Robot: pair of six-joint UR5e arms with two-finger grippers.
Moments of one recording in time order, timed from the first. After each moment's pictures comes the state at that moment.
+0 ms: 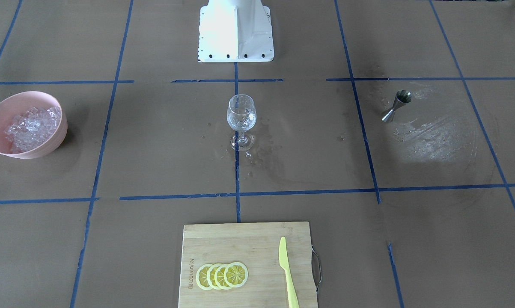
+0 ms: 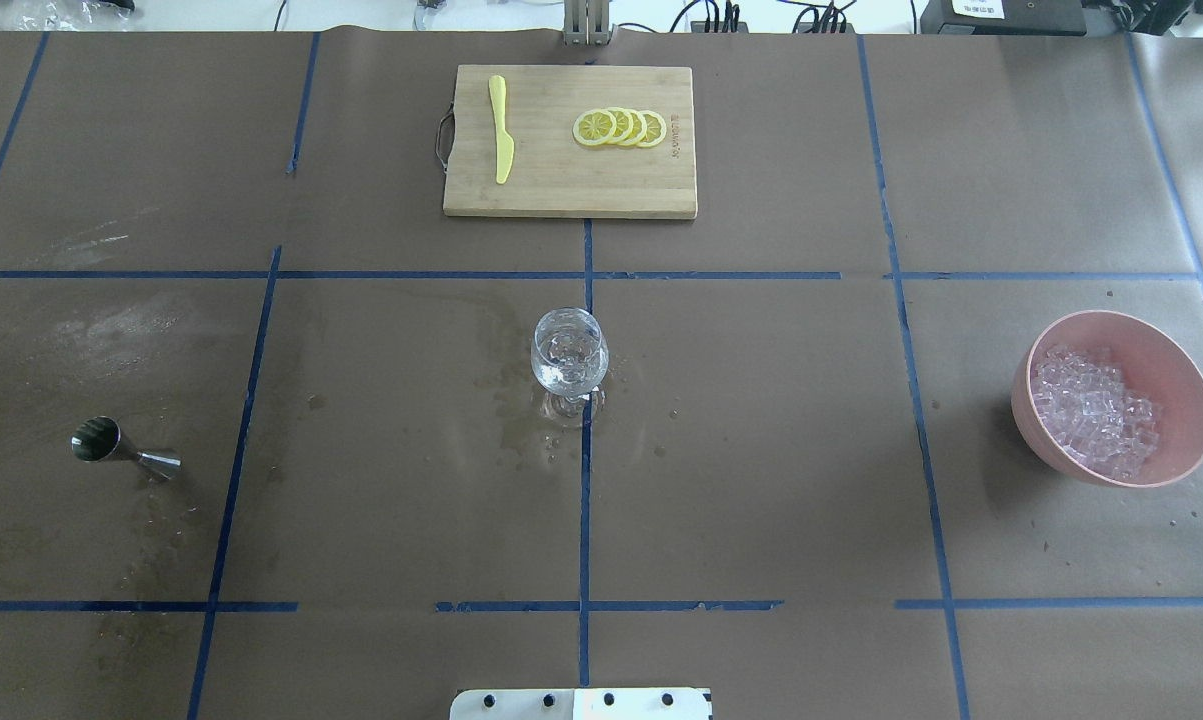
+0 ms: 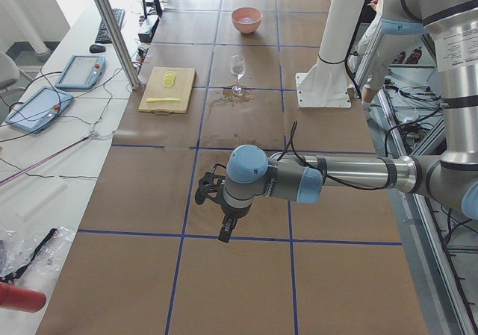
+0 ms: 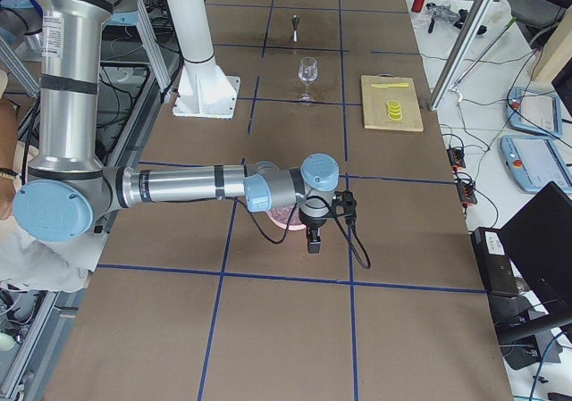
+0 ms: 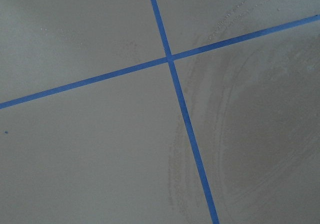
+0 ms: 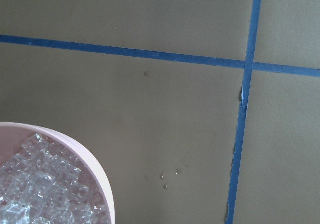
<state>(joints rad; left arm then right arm) -1.62 -1.32 -1.85 -1.74 -2.33 0.18 1.37 -1.68 1.76 -1.44 2.35 0.18</state>
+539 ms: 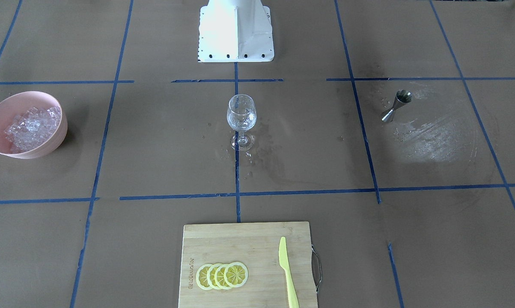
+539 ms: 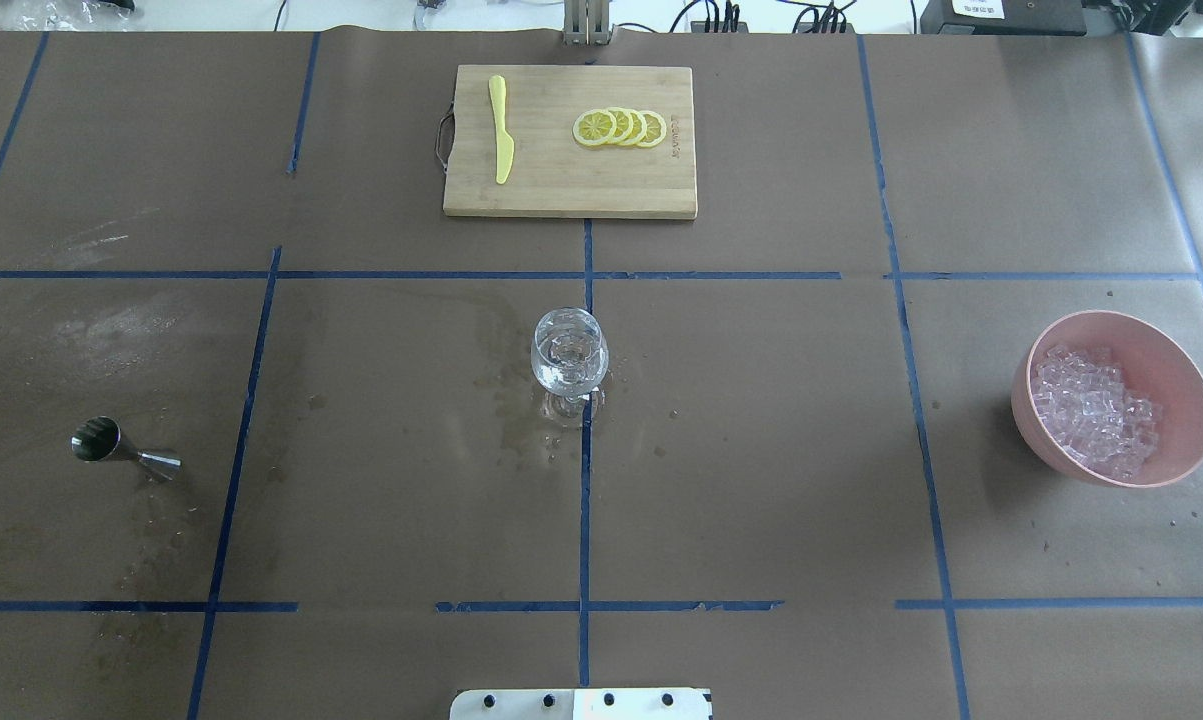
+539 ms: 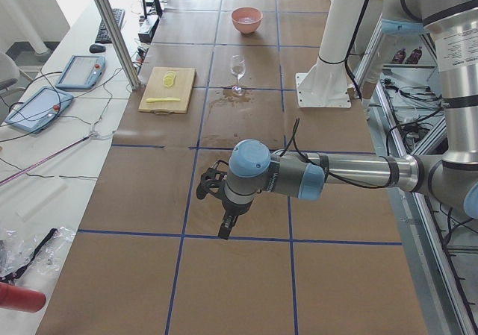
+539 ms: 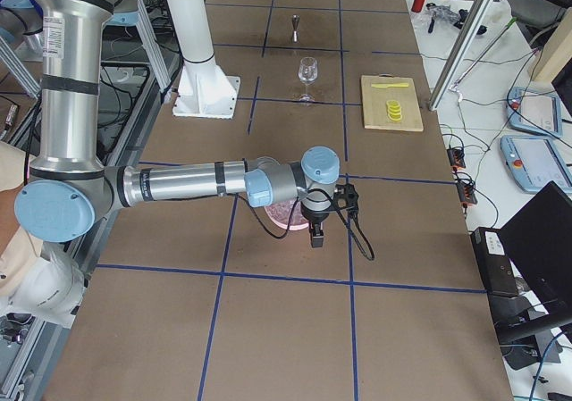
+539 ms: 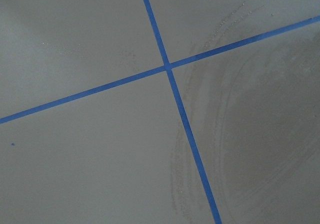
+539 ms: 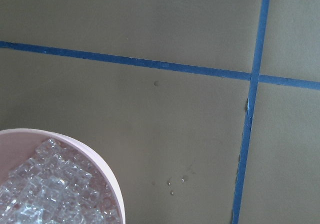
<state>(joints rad) -1.62 -1.31 -1.87 -1.74 -2.31 0.21 1.37 -1.68 1.78 -1.44 2.35 0.18</state>
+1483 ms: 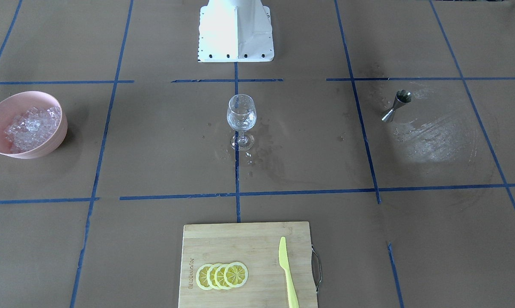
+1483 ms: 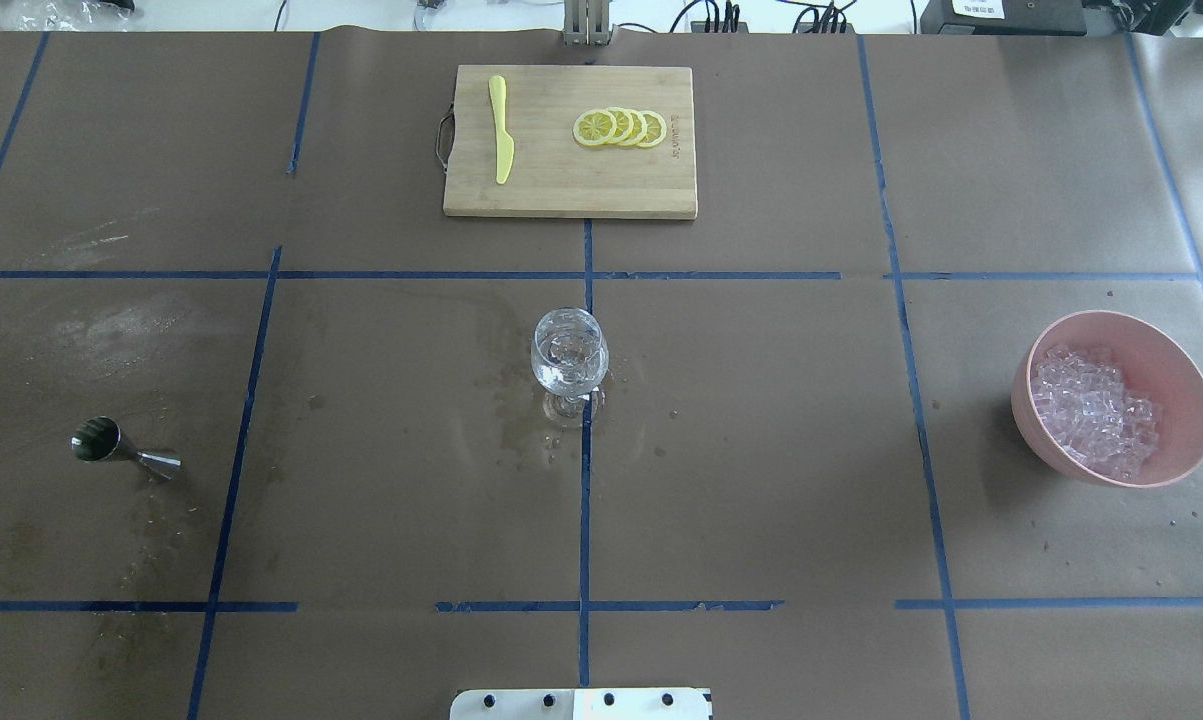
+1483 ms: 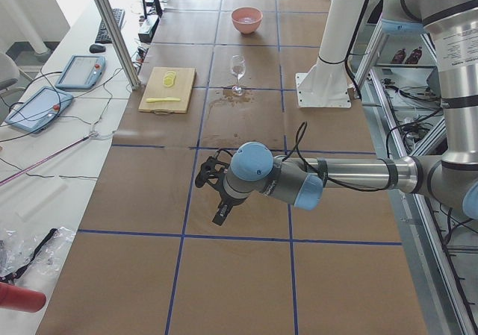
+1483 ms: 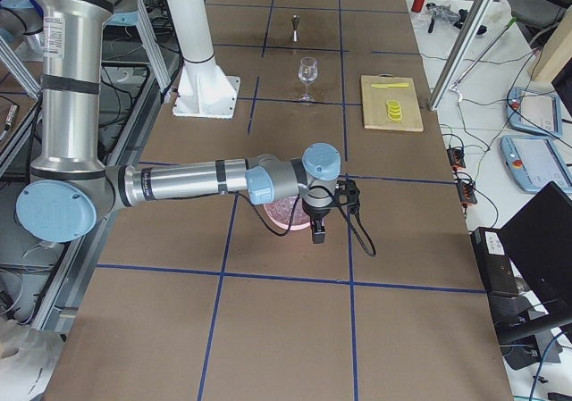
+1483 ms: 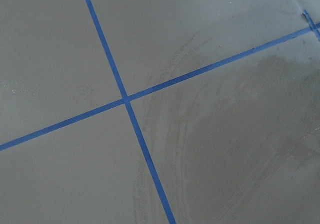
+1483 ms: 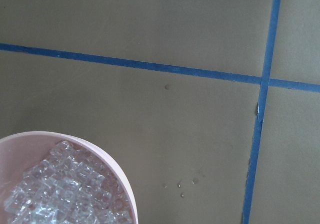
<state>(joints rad) -1.61 -1.31 -1.83 -1.98 -2.47 0.11 1.37 -1.67 1.79 -1.44 2.38 0.18</state>
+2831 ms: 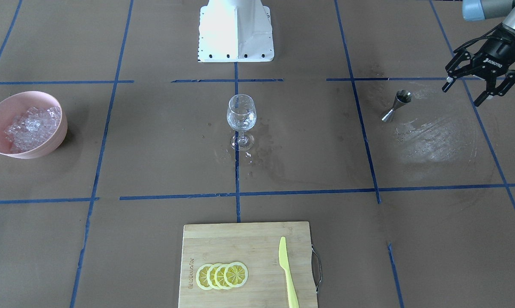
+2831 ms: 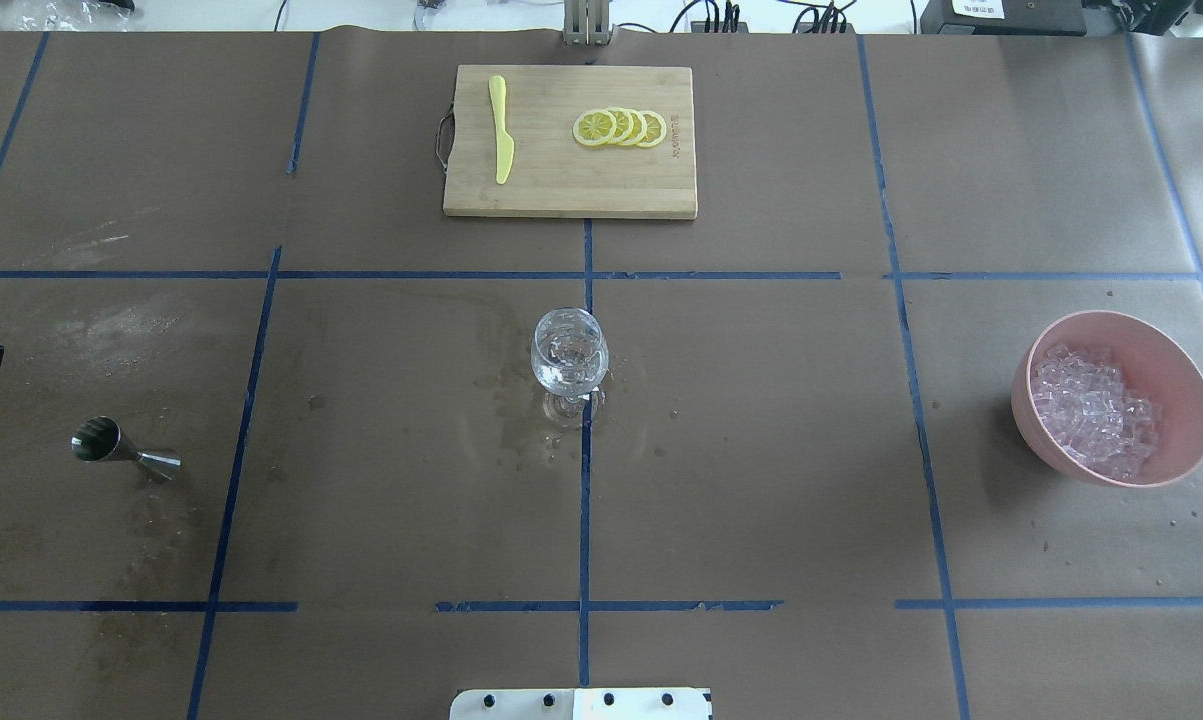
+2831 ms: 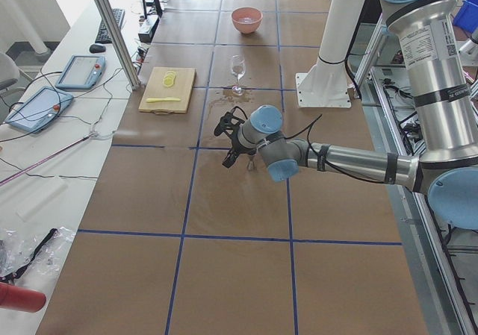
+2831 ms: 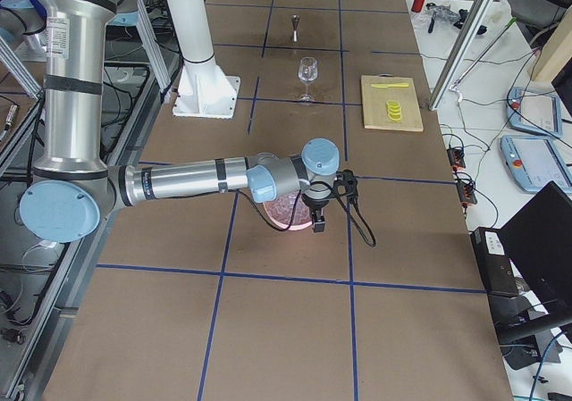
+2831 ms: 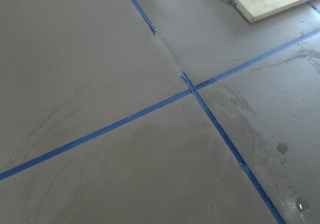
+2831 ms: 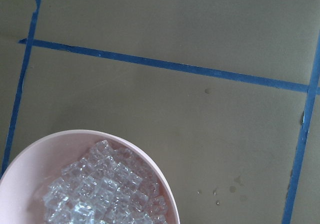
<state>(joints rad) -1.02 -1.24 -1.95 -2.58 -2.09 -0.66 1.34 -1.67 1.80 -1.38 2.42 0.21</state>
